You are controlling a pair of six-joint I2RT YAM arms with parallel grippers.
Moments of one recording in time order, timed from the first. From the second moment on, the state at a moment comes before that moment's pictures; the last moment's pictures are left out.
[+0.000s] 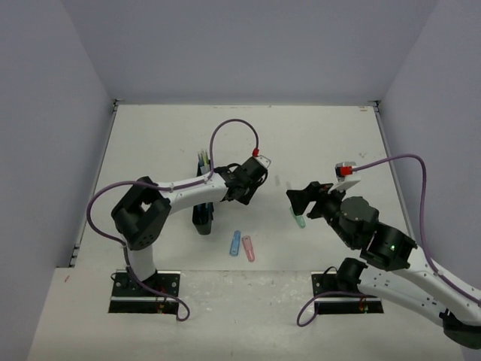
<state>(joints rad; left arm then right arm) -0.89 1.82 1.24 -0.48 -0.32 -0.25 0.97 0.55 0.76 -0.45 0.50 0.57</state>
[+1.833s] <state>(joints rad) -0.76 1.97 1.37 -0.50 -0.16 -0.14 0.95 0.69 0.75 -0.47 0.42 0.57</state>
